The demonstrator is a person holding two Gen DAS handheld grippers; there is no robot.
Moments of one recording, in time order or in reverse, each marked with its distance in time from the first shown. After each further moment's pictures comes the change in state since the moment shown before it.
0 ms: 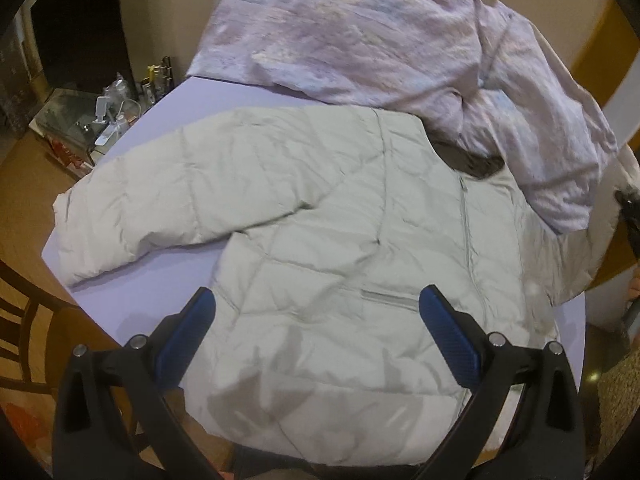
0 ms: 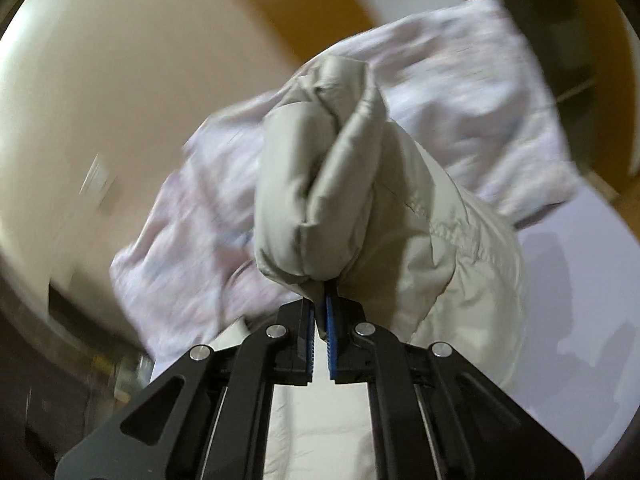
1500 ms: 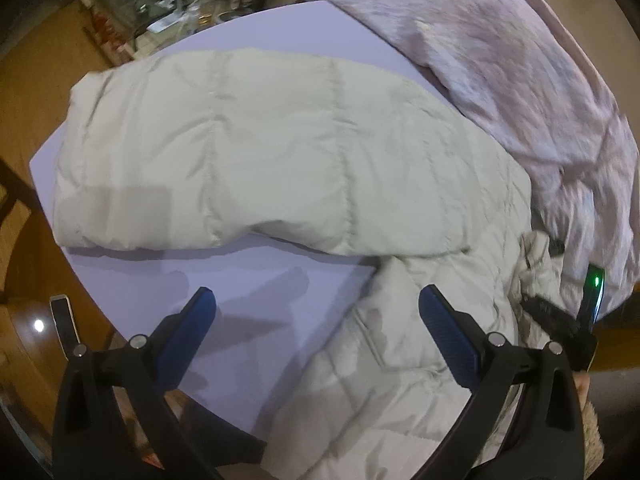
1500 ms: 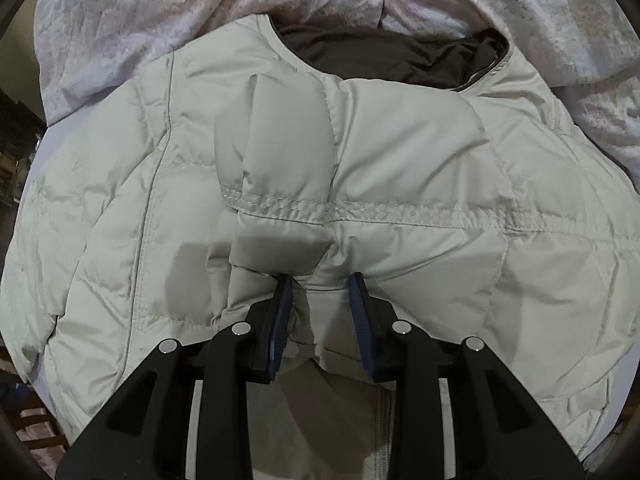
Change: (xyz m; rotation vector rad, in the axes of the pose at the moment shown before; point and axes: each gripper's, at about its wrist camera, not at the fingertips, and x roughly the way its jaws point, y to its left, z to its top) left arm 0.077 0.166 0.013 -0.417 0.157 -0.042; right arm 0.221 0.125 -0.197 -0.385 0.646 -0.352
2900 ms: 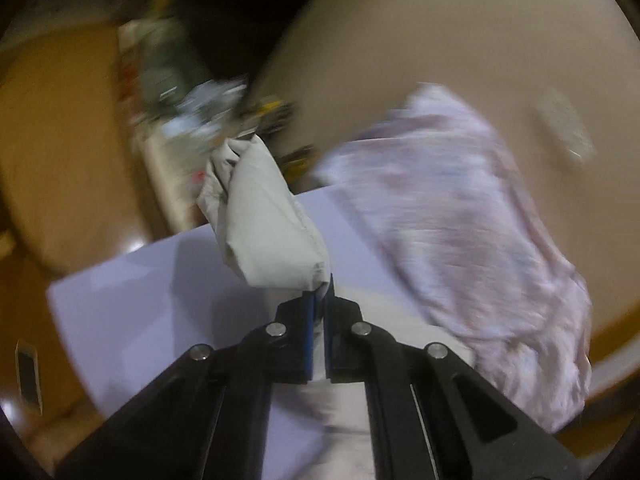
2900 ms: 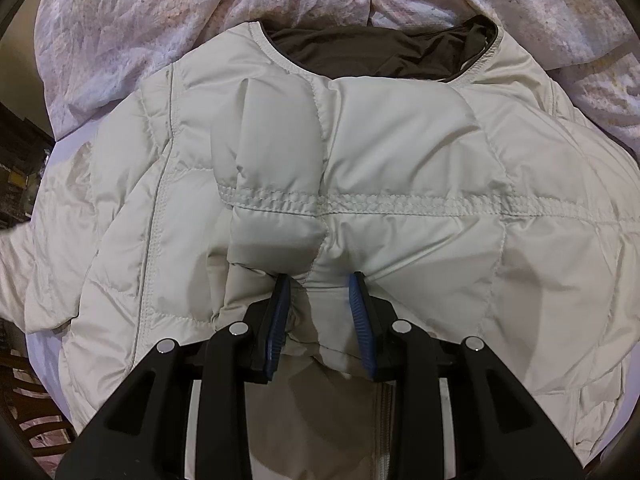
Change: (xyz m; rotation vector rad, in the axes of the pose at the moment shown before) left arm -0.092 0.010 0.100 -0.117 -0.470 -0.179; right arm -0.005 -0.003 -0.008 0.061 -0.044 0.061
